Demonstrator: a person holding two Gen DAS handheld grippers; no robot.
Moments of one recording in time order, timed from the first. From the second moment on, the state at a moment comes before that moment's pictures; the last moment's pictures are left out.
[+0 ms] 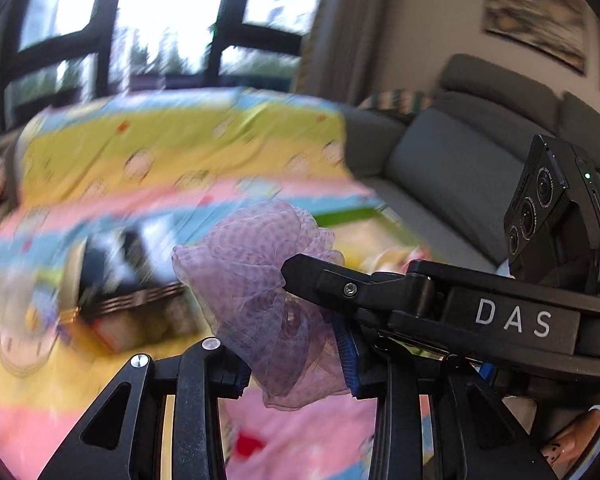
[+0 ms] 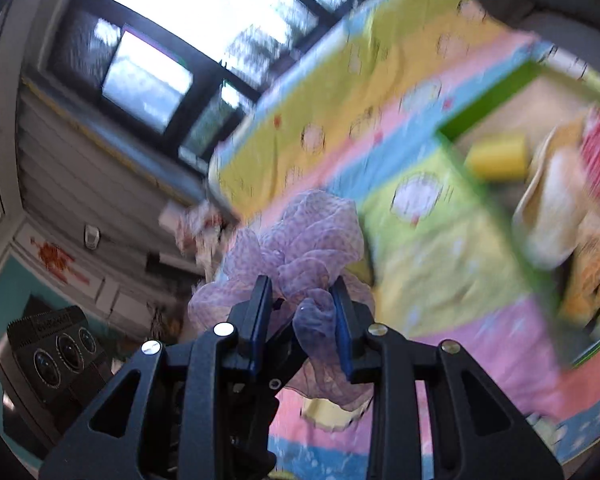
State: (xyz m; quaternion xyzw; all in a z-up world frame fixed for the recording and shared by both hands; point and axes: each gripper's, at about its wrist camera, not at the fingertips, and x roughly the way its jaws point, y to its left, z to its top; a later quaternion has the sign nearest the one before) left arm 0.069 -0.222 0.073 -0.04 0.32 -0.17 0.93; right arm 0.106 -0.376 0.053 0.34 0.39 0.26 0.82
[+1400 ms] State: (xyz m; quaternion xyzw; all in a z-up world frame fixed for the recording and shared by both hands) left arm 0.179 -0.346 0.013 -0.07 0.40 -0.28 0.87; right arm 0.150 -0.532 0.006 0.39 0.34 -0.03 0.86
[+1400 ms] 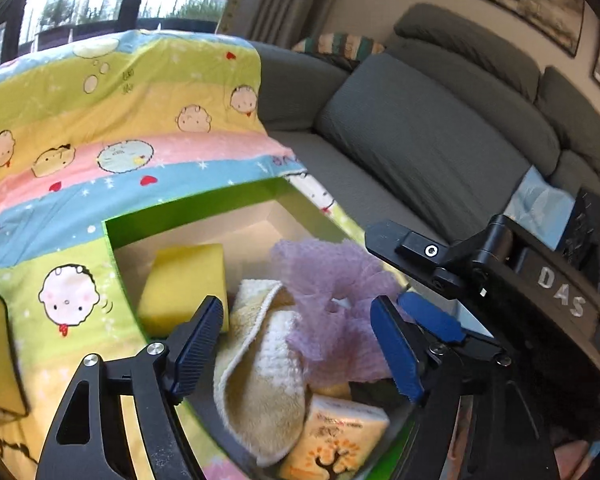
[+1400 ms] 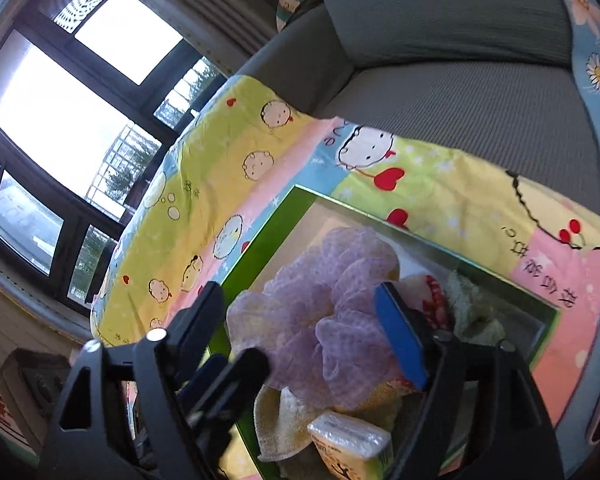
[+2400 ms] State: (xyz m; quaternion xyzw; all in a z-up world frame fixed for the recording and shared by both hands) left arm 0.021 -0.032 0.067 -0.27 0.35 -0.03 0.90; right arm 0.115 -0.384 0.080 0.21 0.33 0.12 0.91
